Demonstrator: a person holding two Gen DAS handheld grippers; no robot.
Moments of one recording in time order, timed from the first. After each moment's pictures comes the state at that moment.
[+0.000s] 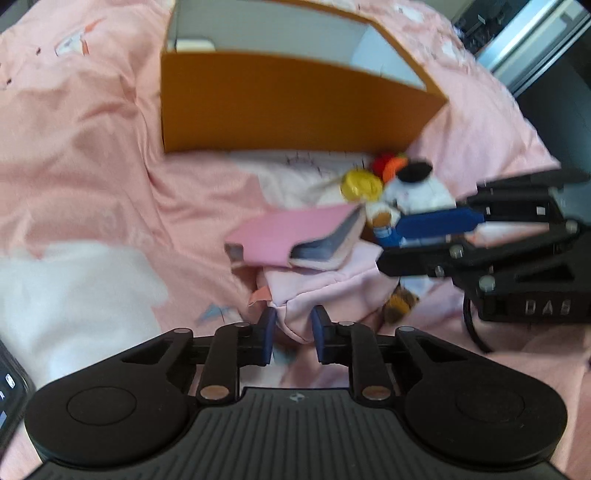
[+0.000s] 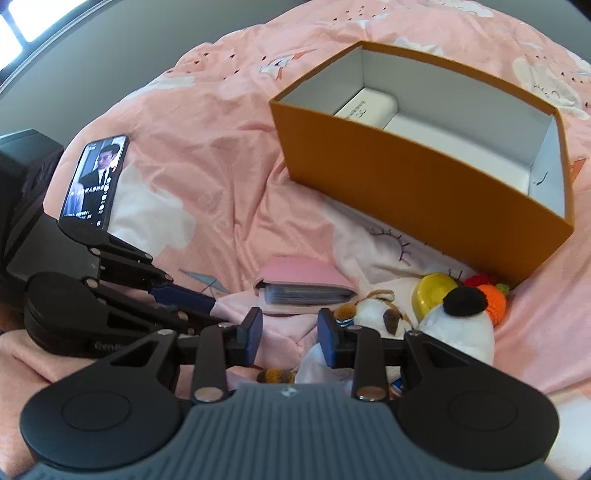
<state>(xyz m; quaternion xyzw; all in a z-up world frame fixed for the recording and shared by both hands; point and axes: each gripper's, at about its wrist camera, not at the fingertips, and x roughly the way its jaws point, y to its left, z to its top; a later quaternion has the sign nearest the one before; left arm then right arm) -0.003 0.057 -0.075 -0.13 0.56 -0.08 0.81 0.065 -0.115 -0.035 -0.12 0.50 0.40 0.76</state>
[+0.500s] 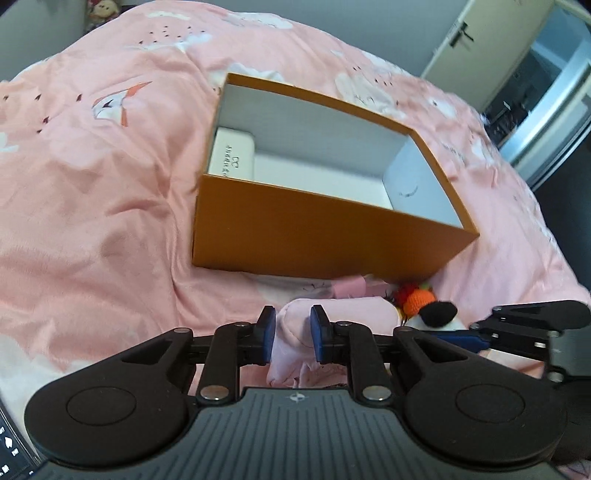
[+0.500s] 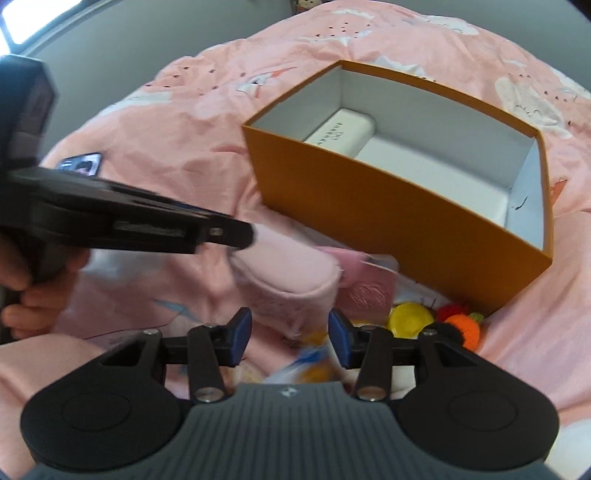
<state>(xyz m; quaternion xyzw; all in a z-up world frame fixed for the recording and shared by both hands) 0.039 0.078 -0.058 -0.19 0.46 0.00 0.87 0.084 -0.107 -0.037 -0.14 0.47 0.37 0.79</state>
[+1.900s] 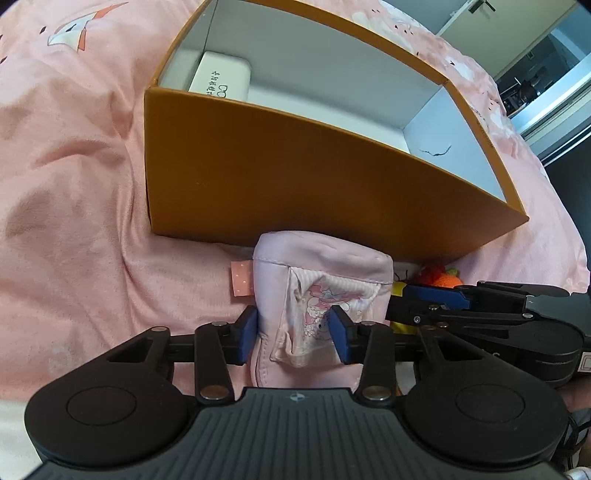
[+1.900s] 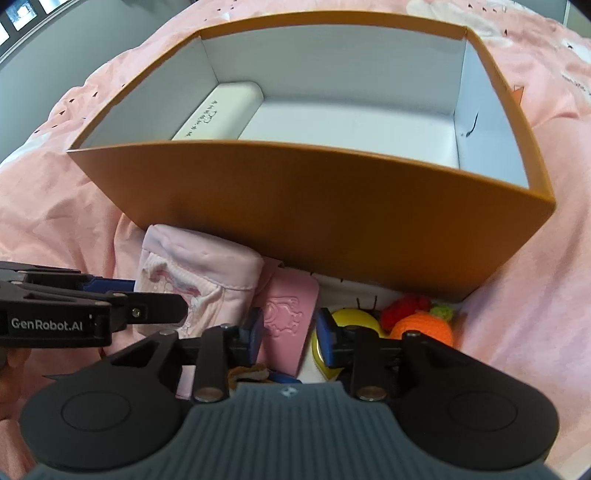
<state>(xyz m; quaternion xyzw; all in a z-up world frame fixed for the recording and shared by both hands) 0.095 0.074 -0.123 -0.22 0.53 -0.03 0.82 0.169 -0.129 -0.104 -0.05 0.53 0.27 0.80</state>
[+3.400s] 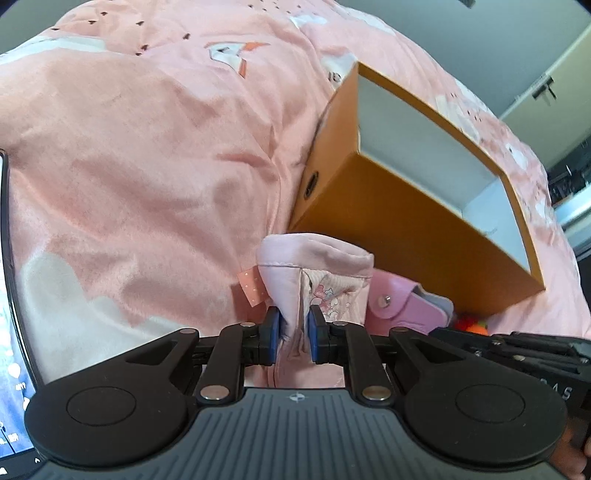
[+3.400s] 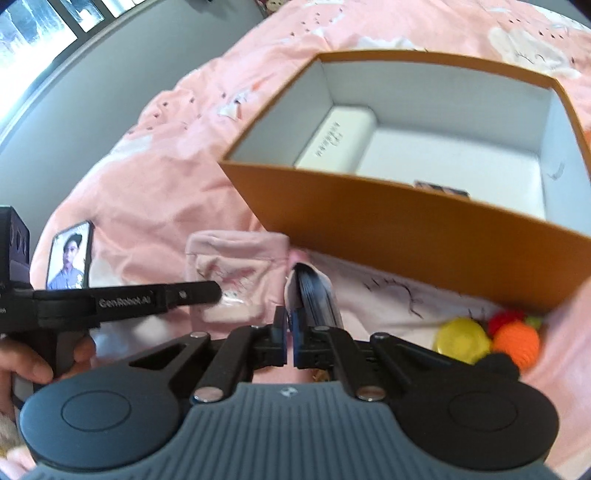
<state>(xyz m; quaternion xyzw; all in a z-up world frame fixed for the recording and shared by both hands) 0.030 0.126 -0.086 -0.28 0.47 0.11 0.83 0.130 -0.092 -0.047 -0.02 0.51 0.38 0.77</state>
